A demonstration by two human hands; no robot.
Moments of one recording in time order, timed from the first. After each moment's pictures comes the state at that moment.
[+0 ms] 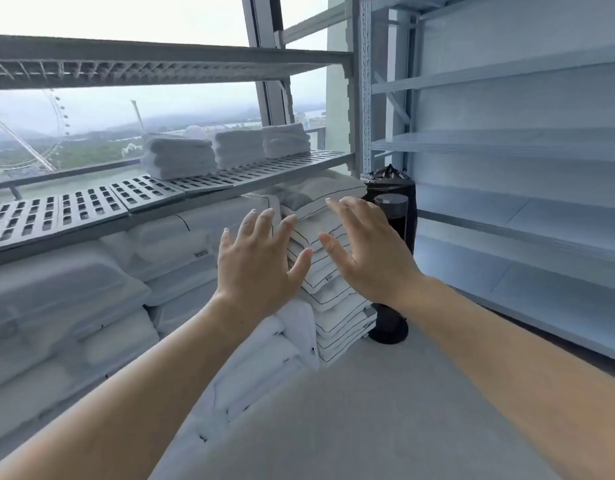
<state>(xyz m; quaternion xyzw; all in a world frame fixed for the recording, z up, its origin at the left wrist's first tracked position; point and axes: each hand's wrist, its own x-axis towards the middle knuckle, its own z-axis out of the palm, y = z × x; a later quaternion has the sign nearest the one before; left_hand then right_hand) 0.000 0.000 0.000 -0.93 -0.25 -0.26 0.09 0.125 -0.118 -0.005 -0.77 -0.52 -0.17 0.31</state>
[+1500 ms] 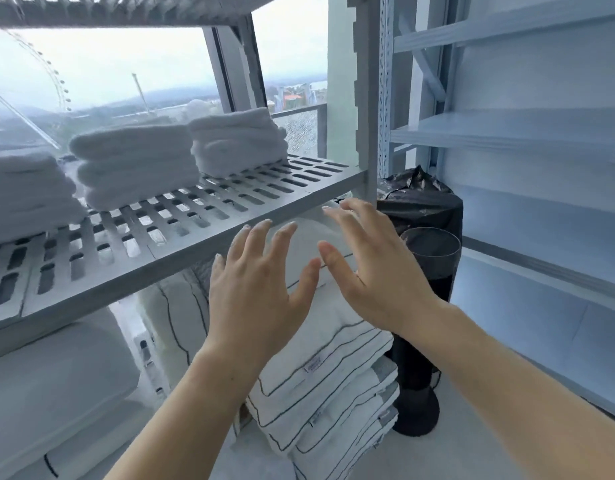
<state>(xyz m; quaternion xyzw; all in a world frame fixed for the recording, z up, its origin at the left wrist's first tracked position) 0.520 0.326 -0.023 -0.92 -0.27 -0.29 -0.02 0.644 0.227 -0.028 -0.76 -0.52 -0.14 0.36</state>
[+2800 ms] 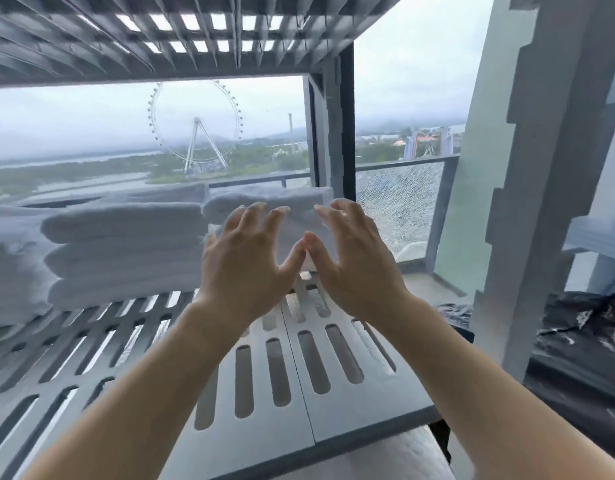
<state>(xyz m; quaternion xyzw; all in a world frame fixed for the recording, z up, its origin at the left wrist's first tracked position) 0.794 0.614 0.062 -0.82 -0.44 -0.33 0.13 0.939 0.572 0.043 -0.61 -0.66 -0.11 0.43</state>
